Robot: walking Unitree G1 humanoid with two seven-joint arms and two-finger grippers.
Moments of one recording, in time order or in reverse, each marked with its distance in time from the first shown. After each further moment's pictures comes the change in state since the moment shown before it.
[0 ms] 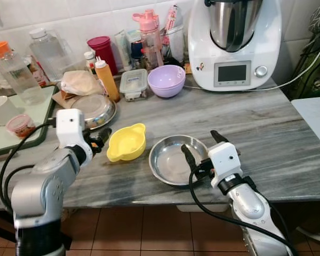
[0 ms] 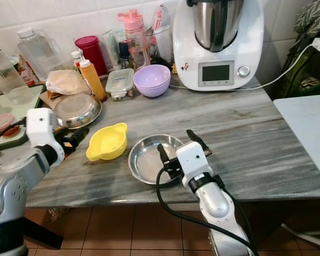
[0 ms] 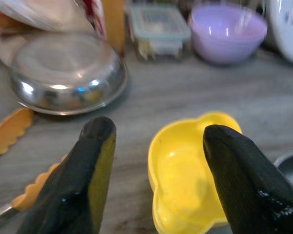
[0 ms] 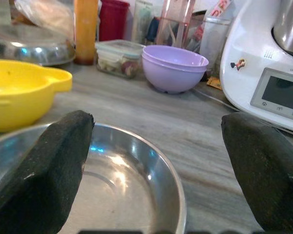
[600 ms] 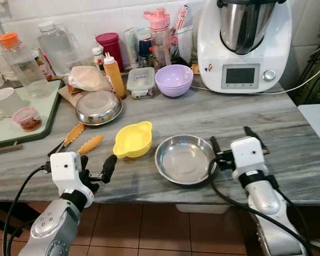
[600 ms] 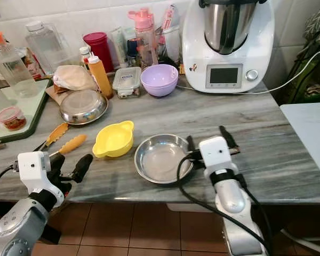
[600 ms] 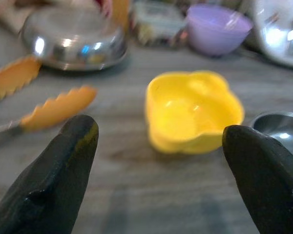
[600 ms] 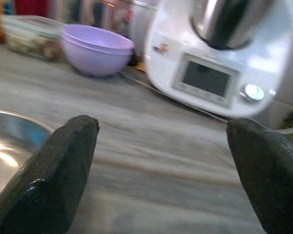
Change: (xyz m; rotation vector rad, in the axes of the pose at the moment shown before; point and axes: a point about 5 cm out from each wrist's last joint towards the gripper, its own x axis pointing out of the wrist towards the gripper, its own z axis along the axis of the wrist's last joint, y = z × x) left arm -0.048 -0.009 -0.057 -0.039 -0.085 -0.054; right arm -0.012 -0.048 -0.010 -0.094 0.082 -0.308
